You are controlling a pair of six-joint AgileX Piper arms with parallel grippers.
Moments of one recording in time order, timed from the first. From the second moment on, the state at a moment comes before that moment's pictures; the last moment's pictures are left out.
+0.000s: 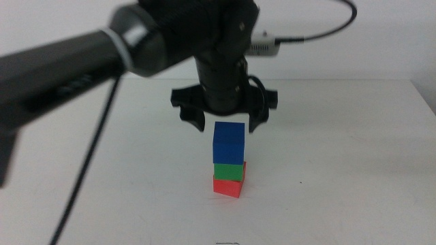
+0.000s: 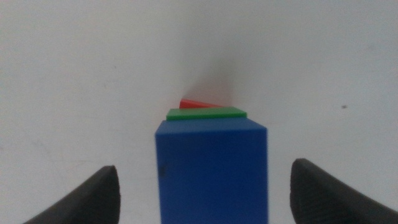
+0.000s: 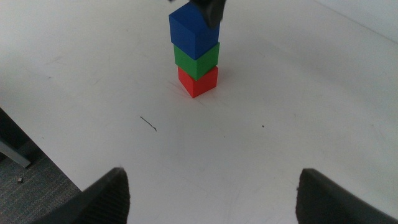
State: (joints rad) left arm -0.73 1.90 -1.80 0.12 1.23 -0.64; right arm 0.71 0.62 -0.97 -0.03 1.07 -0.02
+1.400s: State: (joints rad) left arm -0.17 0.95 -1.49 0.22 1.17 -0.06; right arm 0.71 0.62 -0.97 -0.03 1.07 -0.02
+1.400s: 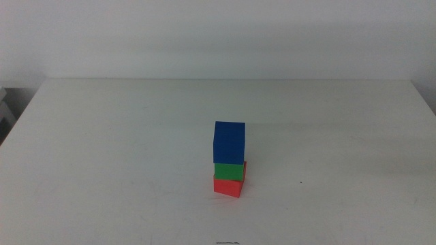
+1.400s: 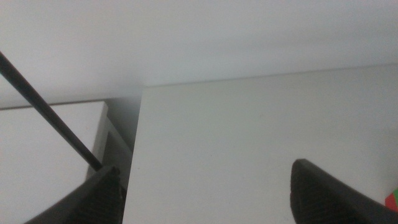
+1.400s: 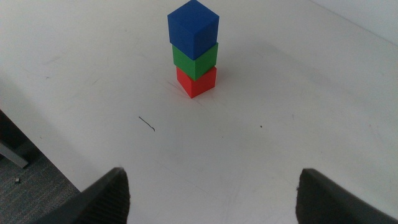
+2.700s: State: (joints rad) left arm -0.17 0.32 -0.27 0.01 0.21 -0.06; right arm 0.19 0.37 -0.39 -0.10 0.47 -0.02
